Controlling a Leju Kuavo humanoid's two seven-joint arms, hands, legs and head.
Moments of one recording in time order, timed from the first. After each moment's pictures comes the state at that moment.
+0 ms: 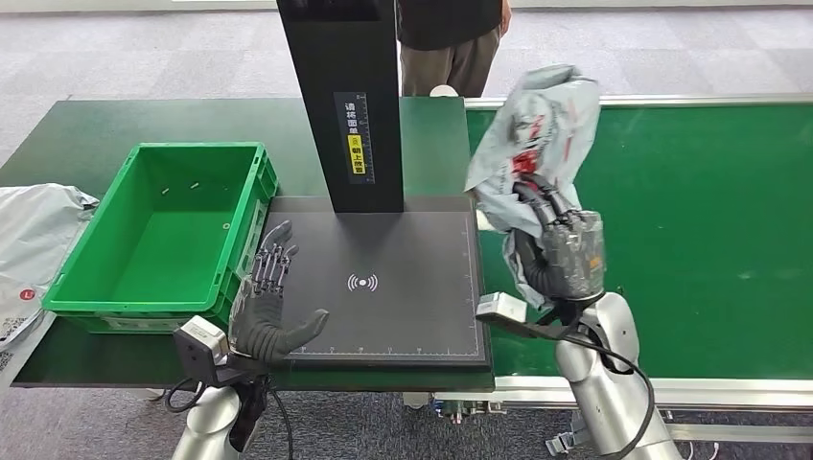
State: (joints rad) left arm -0.07 -0.12 -0.21 -1.31 -0.06 -0.12 -0.56; right arm -0.39 -0.05 0.36 -1.14 0.83 -0.52 -0.61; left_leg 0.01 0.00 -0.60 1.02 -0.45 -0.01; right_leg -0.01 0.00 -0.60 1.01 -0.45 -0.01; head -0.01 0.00
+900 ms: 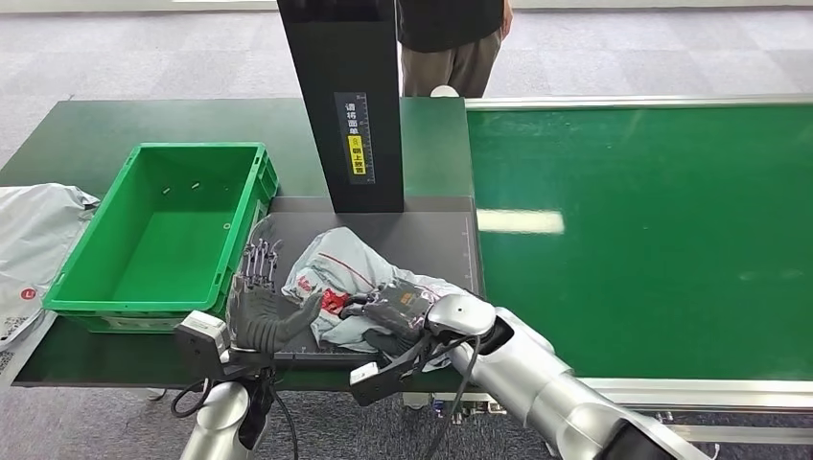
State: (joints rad) left arm -0.09 -0.15 -0.22 -1.28 -0.04 0.03 -0.57; right arm -0.74 0.08 1.07 -0.58 0.87 0.03 -0.45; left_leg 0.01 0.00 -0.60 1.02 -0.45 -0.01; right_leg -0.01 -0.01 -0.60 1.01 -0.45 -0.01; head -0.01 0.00
